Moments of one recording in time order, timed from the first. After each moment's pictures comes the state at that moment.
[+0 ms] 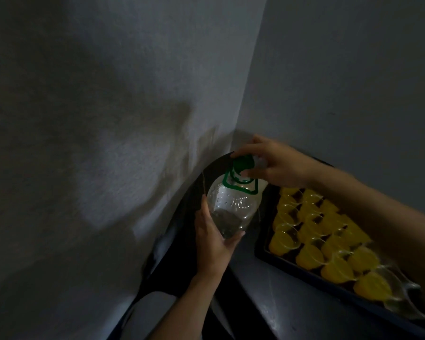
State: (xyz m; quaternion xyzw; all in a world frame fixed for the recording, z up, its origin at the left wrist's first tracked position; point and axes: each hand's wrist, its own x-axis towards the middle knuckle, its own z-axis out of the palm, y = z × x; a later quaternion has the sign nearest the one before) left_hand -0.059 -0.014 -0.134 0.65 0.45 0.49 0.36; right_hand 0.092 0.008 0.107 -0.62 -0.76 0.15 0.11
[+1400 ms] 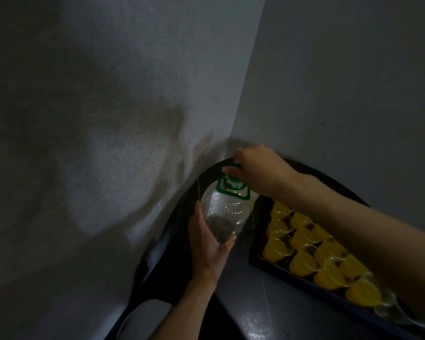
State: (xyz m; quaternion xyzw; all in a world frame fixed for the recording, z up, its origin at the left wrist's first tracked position) left_hand -0.056 -0.015 -0.120 0.61 0.51 0.44 0.41; right_hand 0.062 0.024 0.098 -0.69 -0.72 -0.03 0.03
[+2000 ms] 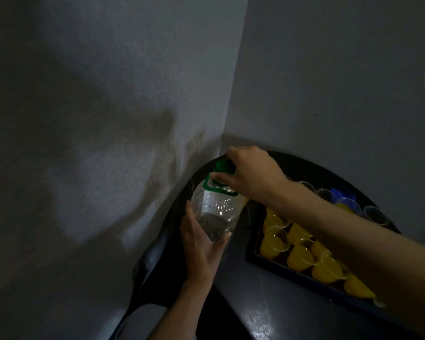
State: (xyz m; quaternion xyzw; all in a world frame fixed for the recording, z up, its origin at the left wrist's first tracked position) left_hand -0.057 -0.013 -0.126 0.63 0.50 0.48 0.35; right_hand 0.067 0.013 0.077 -0.70 -0.70 -0.02 0.14
